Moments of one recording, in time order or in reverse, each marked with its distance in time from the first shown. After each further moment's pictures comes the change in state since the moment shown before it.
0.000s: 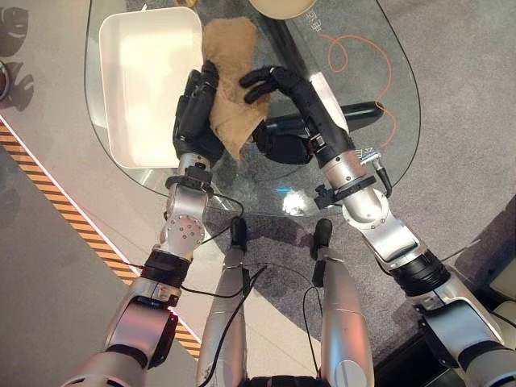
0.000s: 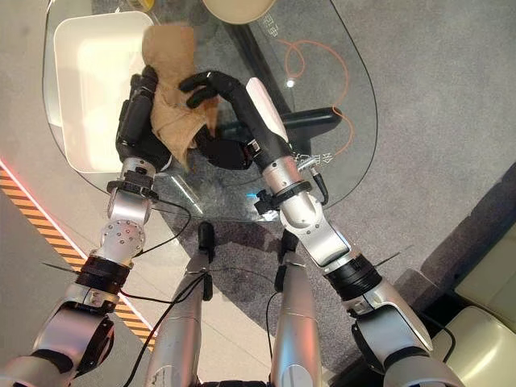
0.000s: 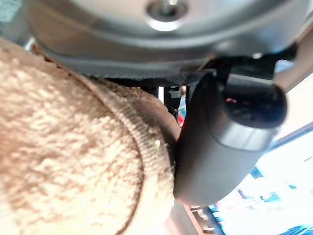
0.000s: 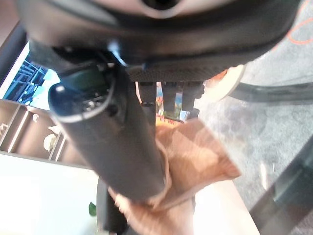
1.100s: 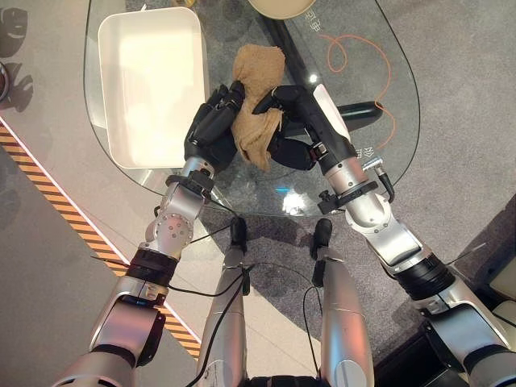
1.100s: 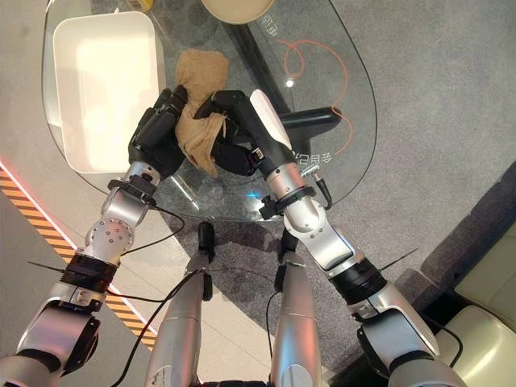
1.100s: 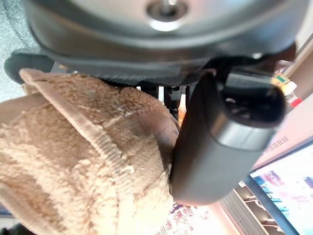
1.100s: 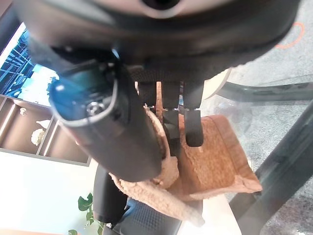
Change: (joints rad) left arm 0.000 0.100 -0.036 0.000 0.083 0.267 -0.046; right arm 0.029 -0.031 0.032 -0.008 0.002 0.008 0.020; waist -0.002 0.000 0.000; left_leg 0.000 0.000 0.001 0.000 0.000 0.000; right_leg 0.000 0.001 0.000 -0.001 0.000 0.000
